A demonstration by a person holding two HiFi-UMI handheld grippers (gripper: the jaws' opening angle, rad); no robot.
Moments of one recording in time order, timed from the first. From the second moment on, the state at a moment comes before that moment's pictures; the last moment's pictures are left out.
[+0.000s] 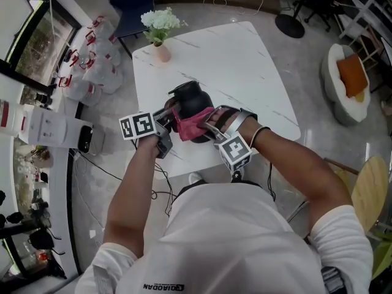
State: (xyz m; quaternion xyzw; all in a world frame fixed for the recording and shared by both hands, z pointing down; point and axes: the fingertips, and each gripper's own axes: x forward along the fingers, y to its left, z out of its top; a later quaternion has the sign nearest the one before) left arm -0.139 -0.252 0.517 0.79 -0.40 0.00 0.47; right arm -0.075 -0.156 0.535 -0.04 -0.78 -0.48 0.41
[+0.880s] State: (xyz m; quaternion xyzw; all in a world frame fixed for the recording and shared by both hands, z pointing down) left arm -0.148 -0.249 0.522 0.78 -0.41 0.00 0.46; right arm -0.028 -0.102 0.593 -0.11 -0.77 -0.45 0.44
